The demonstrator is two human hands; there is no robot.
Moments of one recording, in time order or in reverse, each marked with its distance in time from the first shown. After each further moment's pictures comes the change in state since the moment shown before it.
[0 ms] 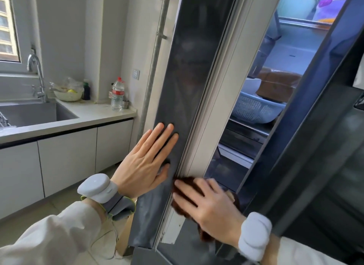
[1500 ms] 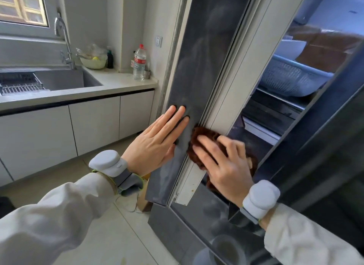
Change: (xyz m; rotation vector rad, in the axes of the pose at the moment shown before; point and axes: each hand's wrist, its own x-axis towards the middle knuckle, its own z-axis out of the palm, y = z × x) left_hand -0.044 0.010 -0.002 -0.001 -0.159 -0.043; right_hand 0.010 -0.005 0.018 0.014 0.275 0.201
